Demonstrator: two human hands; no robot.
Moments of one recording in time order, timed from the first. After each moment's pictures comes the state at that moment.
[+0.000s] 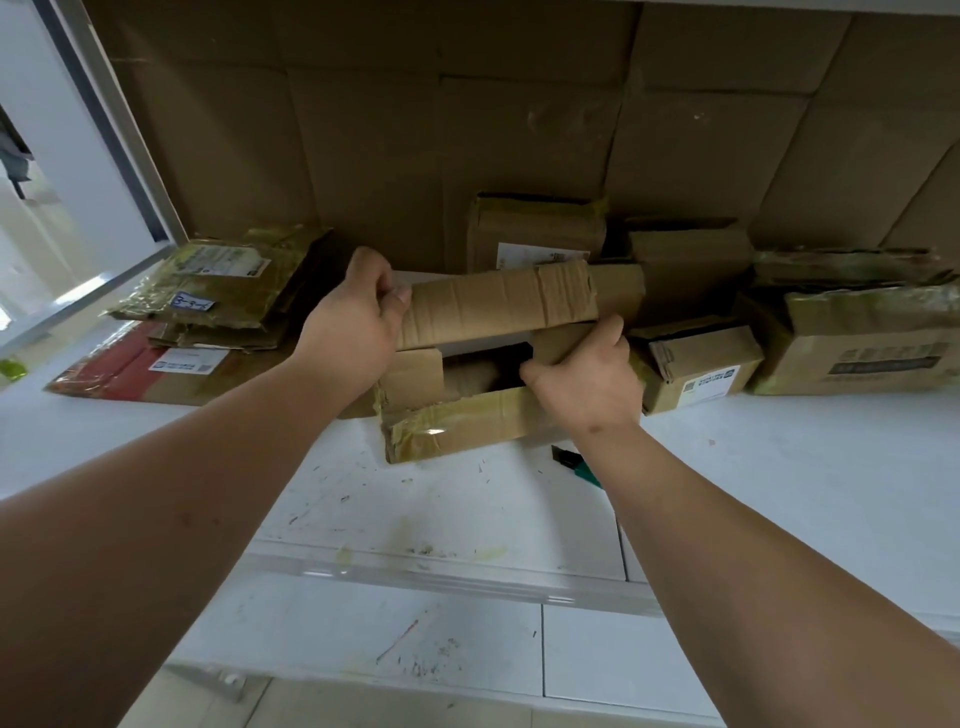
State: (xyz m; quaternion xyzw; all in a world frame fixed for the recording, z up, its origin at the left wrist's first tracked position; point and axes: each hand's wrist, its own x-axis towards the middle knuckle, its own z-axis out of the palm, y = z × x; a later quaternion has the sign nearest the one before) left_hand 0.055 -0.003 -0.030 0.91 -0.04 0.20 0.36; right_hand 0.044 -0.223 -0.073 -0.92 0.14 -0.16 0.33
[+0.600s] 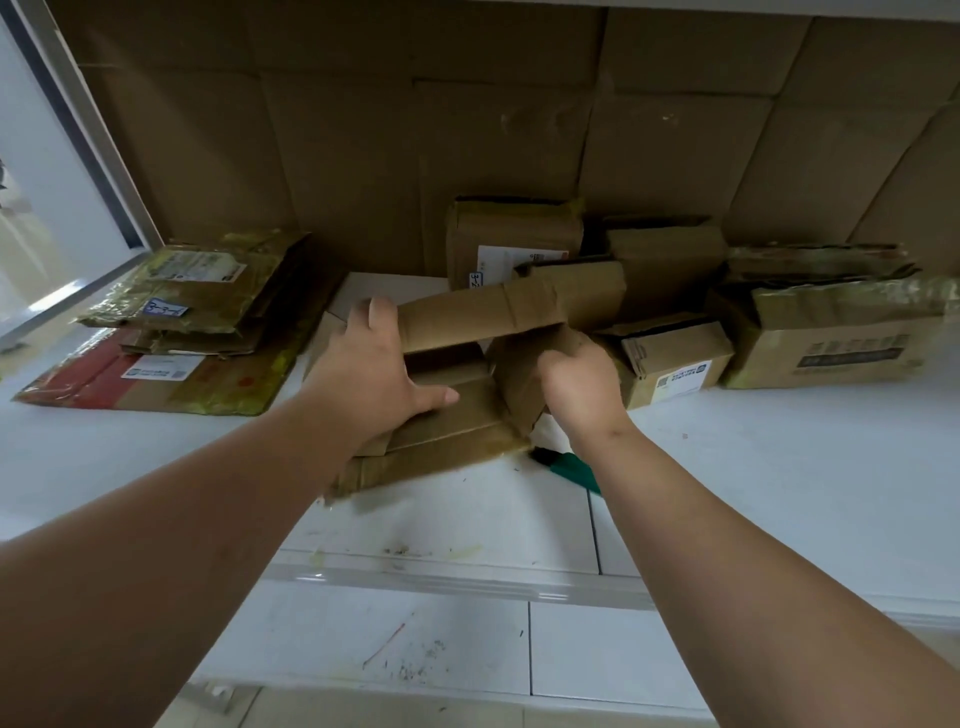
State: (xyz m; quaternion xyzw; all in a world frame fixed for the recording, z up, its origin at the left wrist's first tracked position) left_hand 0.042 -0.034 -0.047 0.98 -0.02 0.08 0.19; right_hand 0.028 -0.237 -0.063 -0.80 0.12 -0.10 0.58
